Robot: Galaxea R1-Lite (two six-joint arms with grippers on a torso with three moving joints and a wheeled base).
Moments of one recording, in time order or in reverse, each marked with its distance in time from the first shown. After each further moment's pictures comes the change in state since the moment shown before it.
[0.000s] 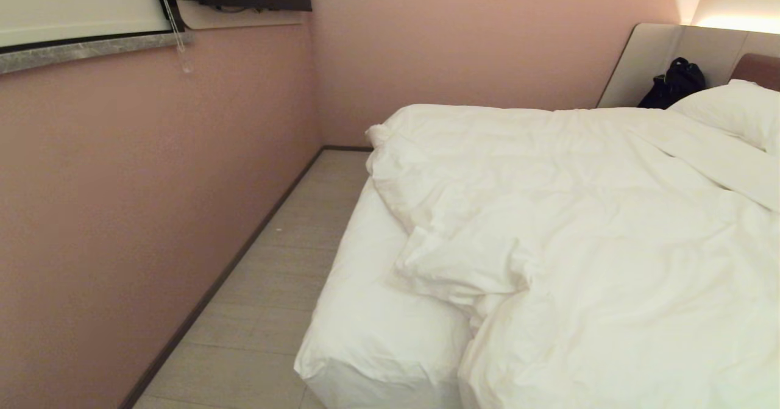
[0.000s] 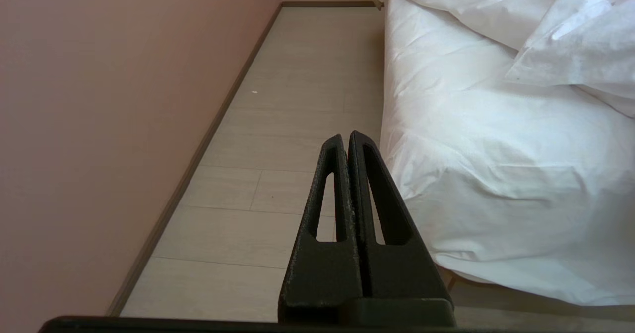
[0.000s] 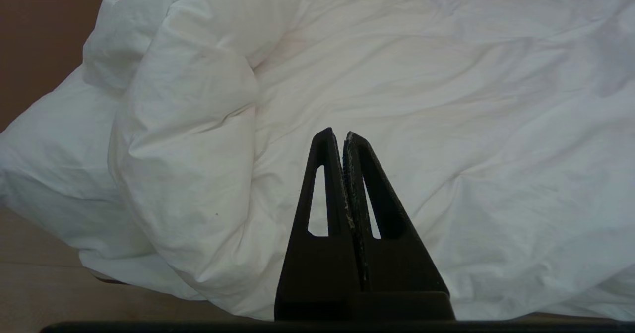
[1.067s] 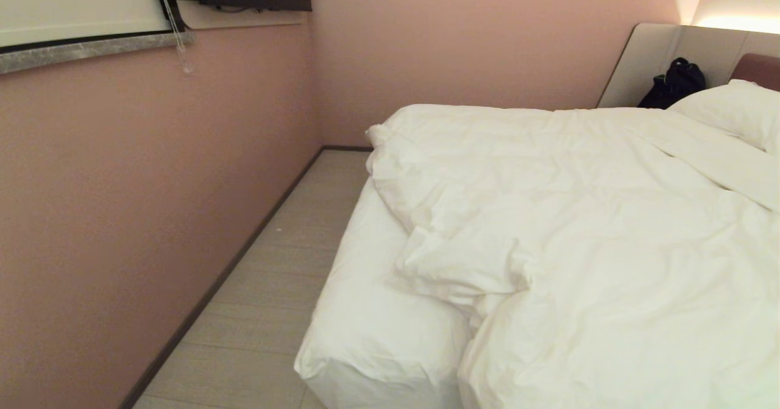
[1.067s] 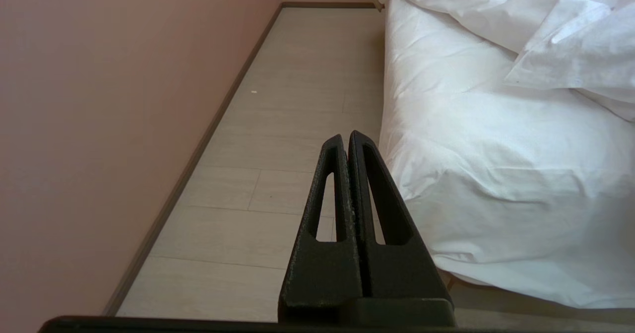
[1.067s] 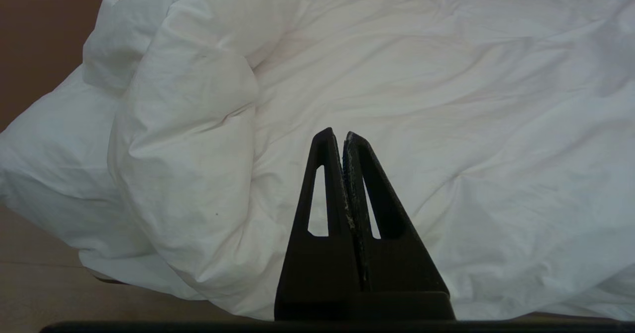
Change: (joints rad) left arm 0.000 0.000 0.001 -0.004 0.004 -0.012; right arm 0.000 0.000 0.000 0.001 0.000 0.000
